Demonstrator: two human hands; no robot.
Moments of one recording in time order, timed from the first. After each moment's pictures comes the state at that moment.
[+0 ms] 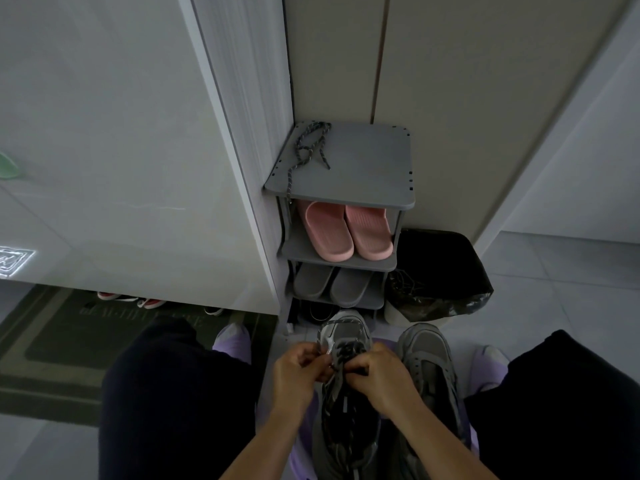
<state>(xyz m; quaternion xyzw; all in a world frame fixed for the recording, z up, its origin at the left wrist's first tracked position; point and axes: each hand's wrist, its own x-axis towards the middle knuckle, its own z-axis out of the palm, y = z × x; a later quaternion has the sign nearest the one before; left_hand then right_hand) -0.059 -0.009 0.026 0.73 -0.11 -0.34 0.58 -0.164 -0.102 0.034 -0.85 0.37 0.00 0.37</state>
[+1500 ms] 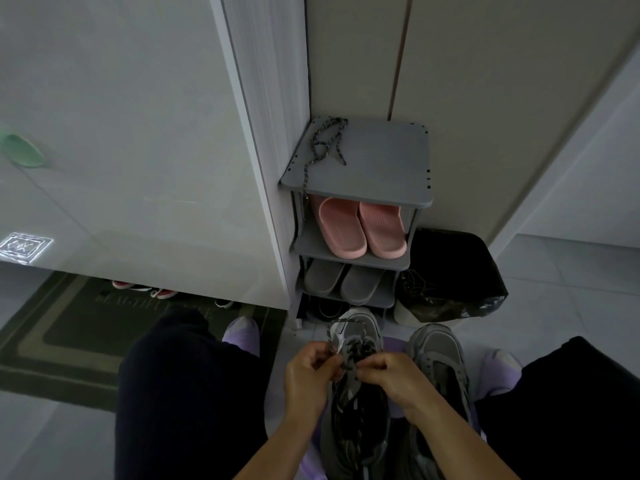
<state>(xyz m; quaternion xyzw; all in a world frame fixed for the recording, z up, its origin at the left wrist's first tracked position) -0.068 -0.005 0.019 0.73 -0.10 -0.32 0.60 -0.165 -0.102 0.038 -0.62 0.44 0.01 0.65</state>
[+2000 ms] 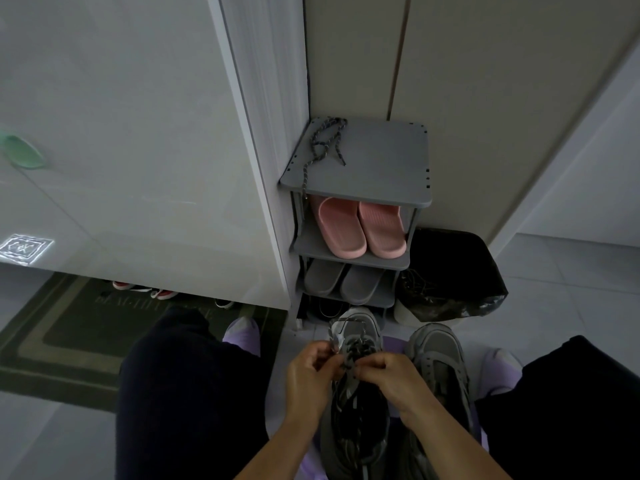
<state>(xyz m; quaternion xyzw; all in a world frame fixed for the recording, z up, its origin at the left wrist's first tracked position) -0.068 -0.004 0.016 0.74 -0.15 -0.30 0.58 -0.162 -0.096 0.036 -0.59 0.46 -0.03 0.66</state>
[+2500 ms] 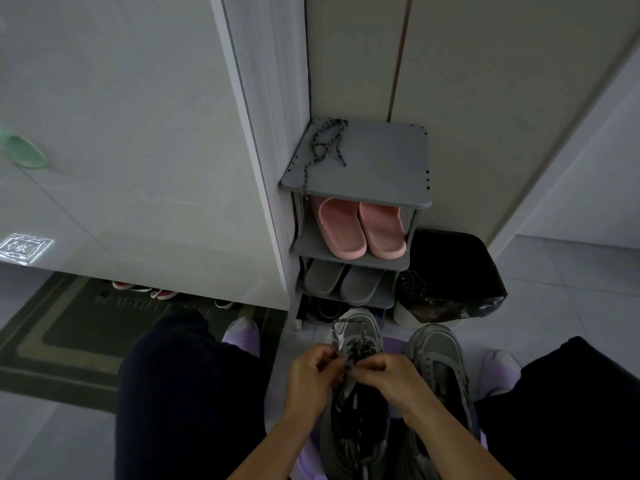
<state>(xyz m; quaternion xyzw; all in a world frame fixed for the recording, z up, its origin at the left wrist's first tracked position) -0.064 -0.002 0.020 0.75 -0.21 -0.34 0.53 -0.165 -0.095 0.045 -0.61 0.45 -0.03 0.65</state>
